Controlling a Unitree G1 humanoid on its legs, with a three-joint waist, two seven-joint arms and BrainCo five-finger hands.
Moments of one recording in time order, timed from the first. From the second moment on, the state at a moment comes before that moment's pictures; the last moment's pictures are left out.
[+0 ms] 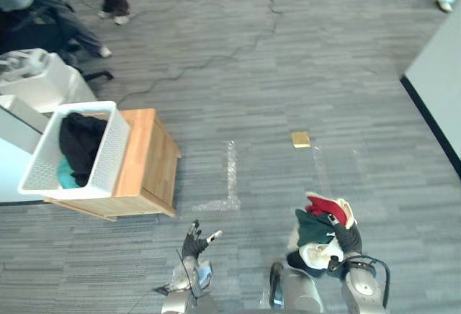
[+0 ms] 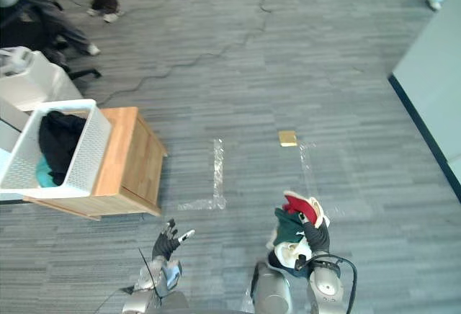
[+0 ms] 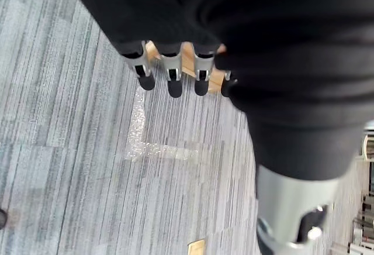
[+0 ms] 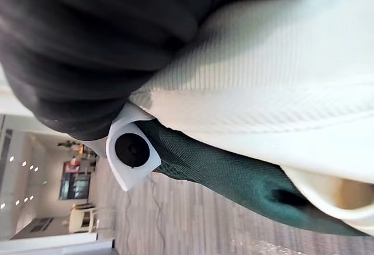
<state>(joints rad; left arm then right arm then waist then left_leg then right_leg) 0.22 -0.03 -0.08 0.58 -0.25 -0.18 0.13 0.27 -0.13 -0.13 0.13 -0.02 -0.15 -0.08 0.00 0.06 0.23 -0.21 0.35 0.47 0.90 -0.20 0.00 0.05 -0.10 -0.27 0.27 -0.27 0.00</state>
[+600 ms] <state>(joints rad) 0.26 0.05 -0.12 0.41 -0.22 -0.16 0.09 0.18 -0.08 -0.12 0.18 -0.09 -0.15 -0.11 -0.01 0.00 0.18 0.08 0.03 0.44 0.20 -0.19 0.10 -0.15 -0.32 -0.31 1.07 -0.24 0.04</state>
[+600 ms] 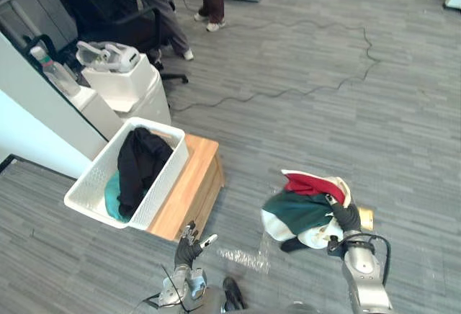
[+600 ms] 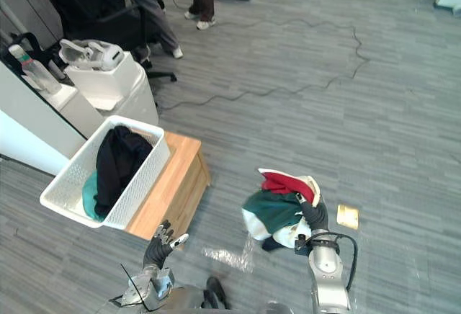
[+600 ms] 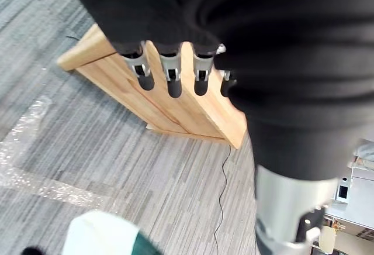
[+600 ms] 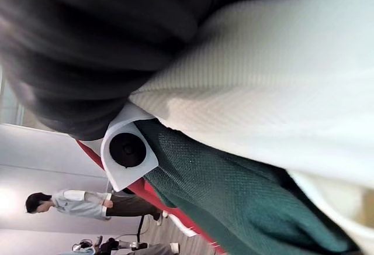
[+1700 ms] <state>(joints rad) 0.31 0.02 -0.16 0.34 -0.14 -0.13 0.01 0.20 -0.10 -0.15 0.05 -0.09 -0.14 -0.11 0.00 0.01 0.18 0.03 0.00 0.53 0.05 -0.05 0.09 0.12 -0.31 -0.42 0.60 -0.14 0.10</state>
